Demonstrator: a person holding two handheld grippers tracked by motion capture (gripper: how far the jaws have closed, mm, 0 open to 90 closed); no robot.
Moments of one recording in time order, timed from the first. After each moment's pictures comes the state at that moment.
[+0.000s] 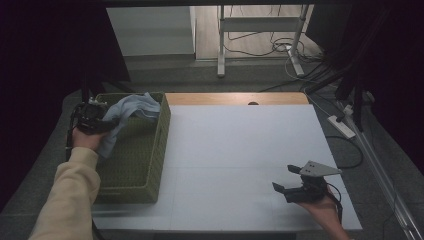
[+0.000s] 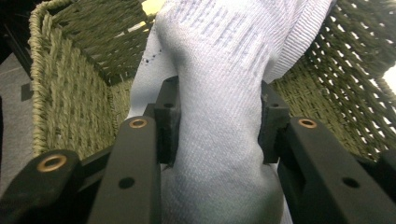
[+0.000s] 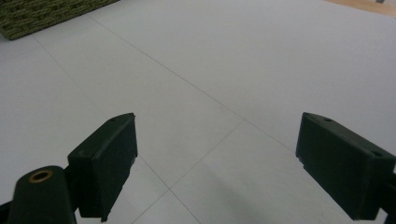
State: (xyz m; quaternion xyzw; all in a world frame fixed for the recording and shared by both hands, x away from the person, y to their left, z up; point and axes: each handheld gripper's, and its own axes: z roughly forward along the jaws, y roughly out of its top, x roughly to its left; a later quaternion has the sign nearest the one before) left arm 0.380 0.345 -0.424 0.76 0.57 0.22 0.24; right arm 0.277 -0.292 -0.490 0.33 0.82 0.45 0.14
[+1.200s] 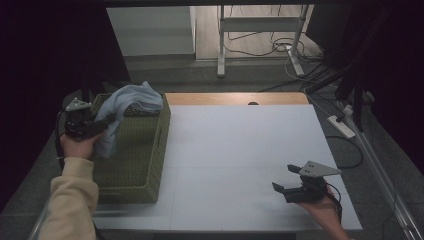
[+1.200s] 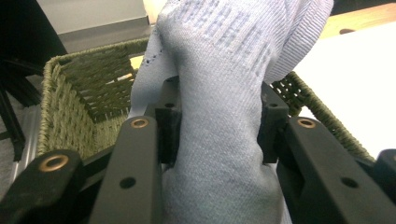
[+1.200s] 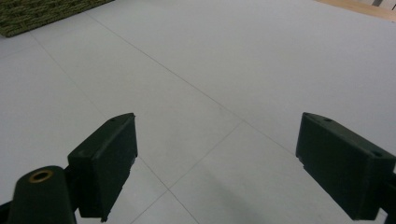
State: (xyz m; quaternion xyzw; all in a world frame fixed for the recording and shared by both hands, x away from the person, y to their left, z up) left arm 0.338 0.346 -0.394 0.71 0.55 0.25 0.37; right arm 0.276 -0.290 -0.489 0.33 0.82 0.44 0.15
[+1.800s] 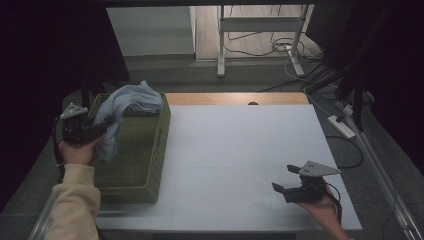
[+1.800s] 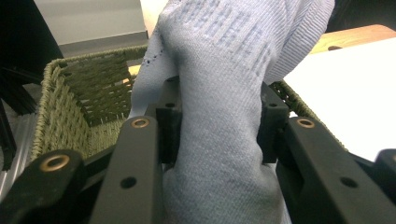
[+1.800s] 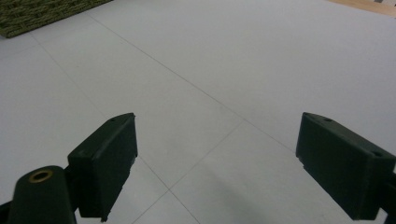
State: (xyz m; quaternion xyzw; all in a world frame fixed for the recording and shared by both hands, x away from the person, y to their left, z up) left arm 0.322 0.346 -0.399 0.69 0.55 0.26 0.39; right arm 0.277 -0.290 -0.490 0.33 0.82 0.44 0.14
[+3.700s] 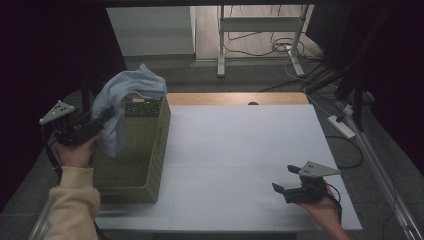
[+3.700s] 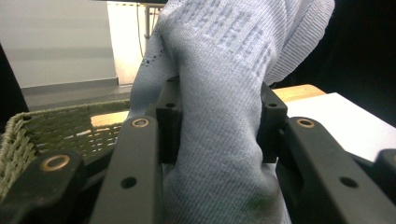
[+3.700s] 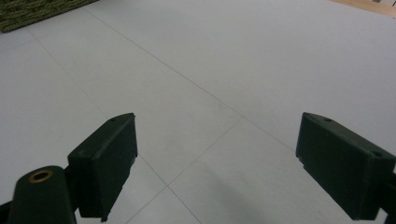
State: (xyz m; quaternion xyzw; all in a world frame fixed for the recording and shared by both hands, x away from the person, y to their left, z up) left arm 0.297 0.333 -0.366 0.65 0.50 0.26 0.51; right arm 0.276 -0.290 -0.490 0.33 0.82 0.44 0.15
